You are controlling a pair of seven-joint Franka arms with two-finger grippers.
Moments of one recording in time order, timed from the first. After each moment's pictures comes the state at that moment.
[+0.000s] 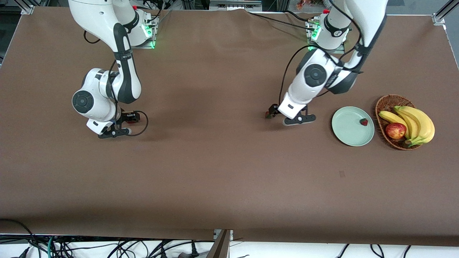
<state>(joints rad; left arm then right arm) -0.10 0.37 -0.44 -2.16 0.10 2.48 -0.80 0.88 0.52 -0.77 -2.17 0.50 2.32 -0.41</state>
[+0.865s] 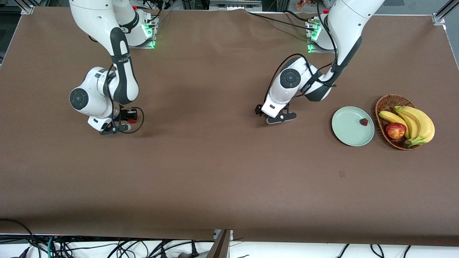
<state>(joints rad) -0.14 0.51 -0.46 -2.16 0.23 2.59 -1.01 0.88 0.54 -0.77 -2.22 0.62 2.35 -0.56</state>
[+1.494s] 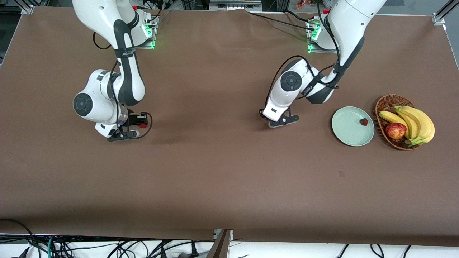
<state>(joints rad) -0.14 0.51 -0.43 -2.06 0.23 2.47 -1.00 0.94 0.52 -0.76 -2.03 0.64 2.17 -0.33</state>
